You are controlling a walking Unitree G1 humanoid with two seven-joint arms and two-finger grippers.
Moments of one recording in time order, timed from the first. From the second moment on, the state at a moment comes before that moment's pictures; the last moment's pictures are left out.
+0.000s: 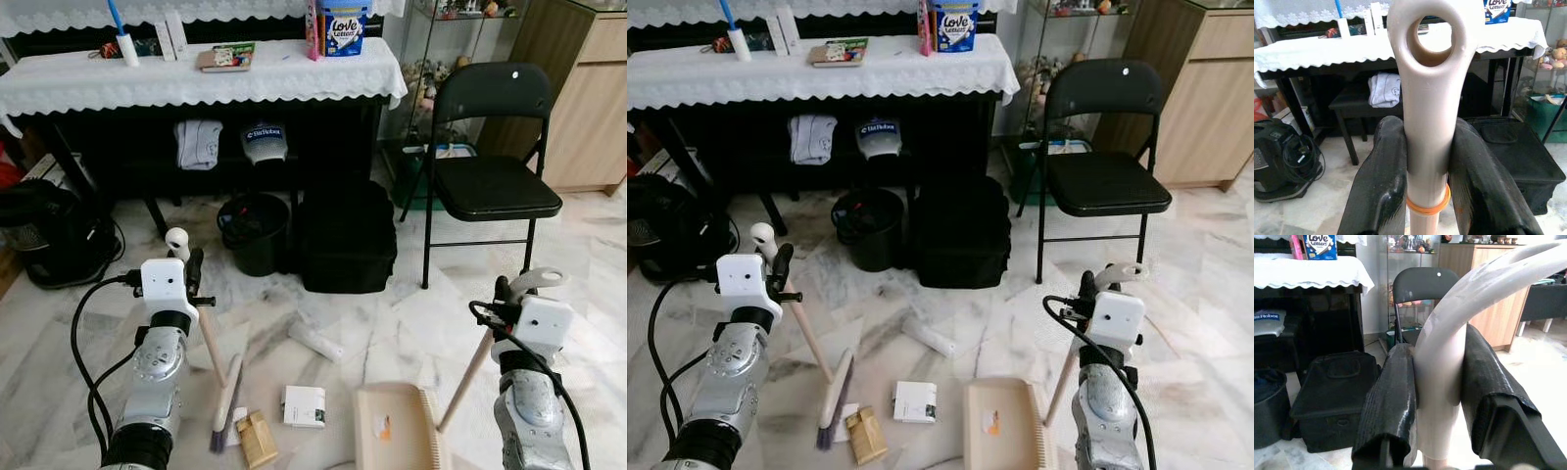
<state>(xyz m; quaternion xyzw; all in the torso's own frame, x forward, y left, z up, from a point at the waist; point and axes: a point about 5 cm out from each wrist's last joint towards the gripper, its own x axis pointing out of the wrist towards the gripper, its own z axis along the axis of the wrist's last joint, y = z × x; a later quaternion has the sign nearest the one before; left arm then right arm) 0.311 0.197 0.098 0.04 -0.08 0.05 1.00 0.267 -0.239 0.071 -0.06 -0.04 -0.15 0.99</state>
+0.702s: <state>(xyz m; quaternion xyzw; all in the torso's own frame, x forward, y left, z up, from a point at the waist) 0.309 0.198 0.095 0.04 -0.07 0.05 1.00 0.265 -0.239 0.069 -0.06 -0.04 -0.15 0.99</state>
